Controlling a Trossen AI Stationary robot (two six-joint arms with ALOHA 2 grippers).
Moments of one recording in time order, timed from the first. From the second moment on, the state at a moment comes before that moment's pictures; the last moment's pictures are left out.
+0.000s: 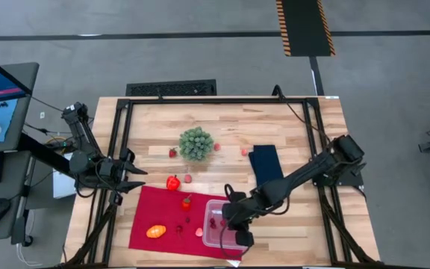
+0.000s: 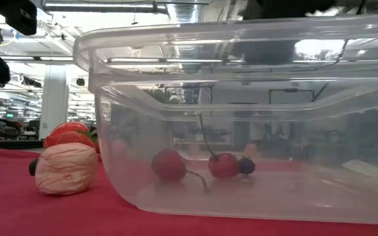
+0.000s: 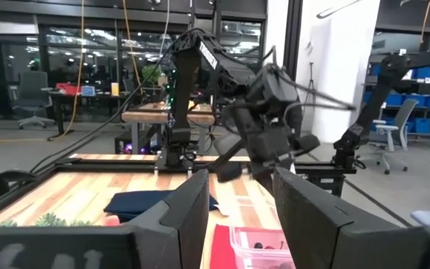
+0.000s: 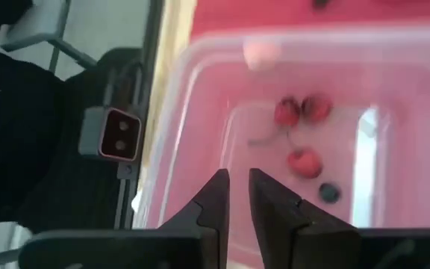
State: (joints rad) left arm -1.05 0.25 0.14 0.38 -0.95 0.13; right arm 0.48 1.83 1.29 -0.35 -0.11 0.44
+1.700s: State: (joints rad) left arm -0.70 0.52 0.14 0.44 -0.91 -0.29; right arm 0.32 0.60 0.39 0.29 0.09 0.04
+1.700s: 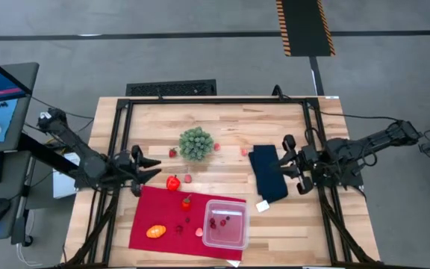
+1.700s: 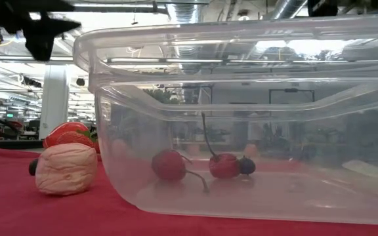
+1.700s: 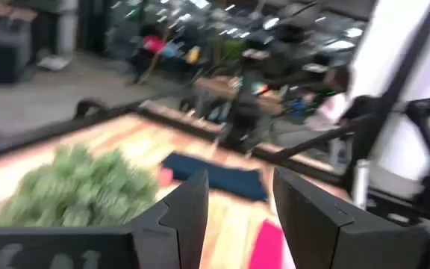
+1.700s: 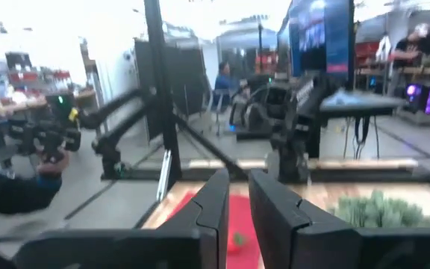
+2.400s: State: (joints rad) left arm -0.64 1.18 0.37 0.35 -0.71 -0.77; right arm 0.32 0.71 0.39 0.19 0.08 0.16
